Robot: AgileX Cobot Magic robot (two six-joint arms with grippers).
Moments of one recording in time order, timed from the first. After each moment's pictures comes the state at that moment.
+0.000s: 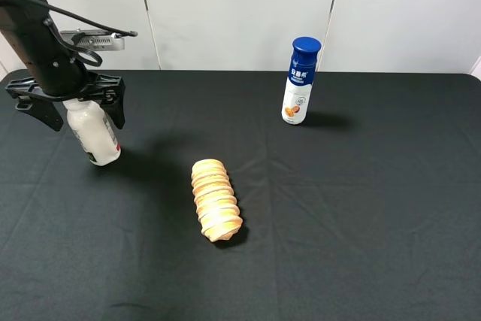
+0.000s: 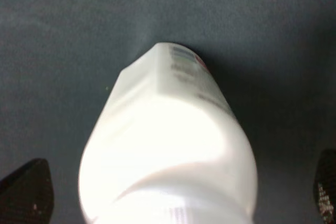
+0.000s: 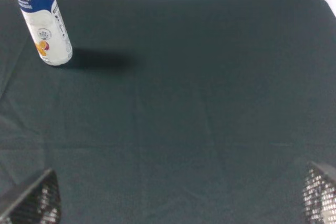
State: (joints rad) left arm -0.19 1.83 -1.20 -0.05 0.80 -0.15; right arm 0.00 0.00 -0.50 0.02 1.02 0.00
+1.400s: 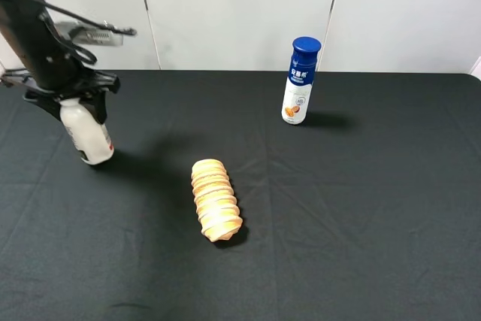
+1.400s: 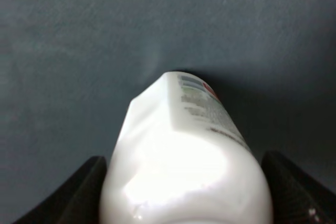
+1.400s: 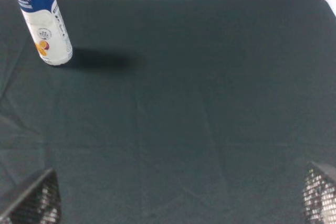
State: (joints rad) left arm -0.20 1.79 -1.21 0.02 0.80 -0.14; right arm 0.00 0.00 -0.50 0.02 1.02 0.00
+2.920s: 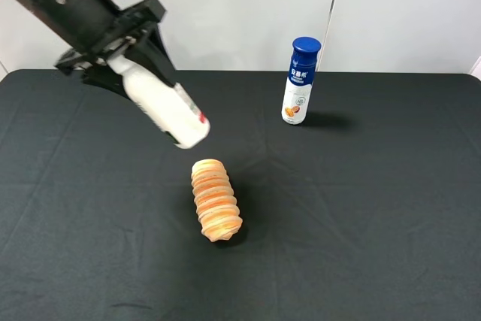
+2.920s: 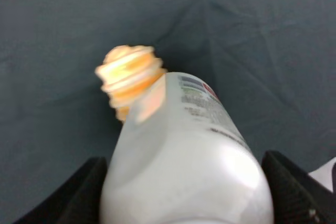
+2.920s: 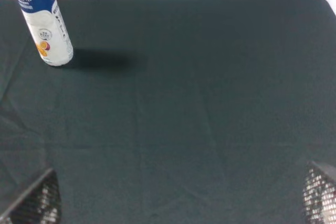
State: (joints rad) left arm -0.35 1.61 -1.23 -0.60 0.92 0.09; right arm 0.00 0.00 -0.50 0.02 1.02 0.01
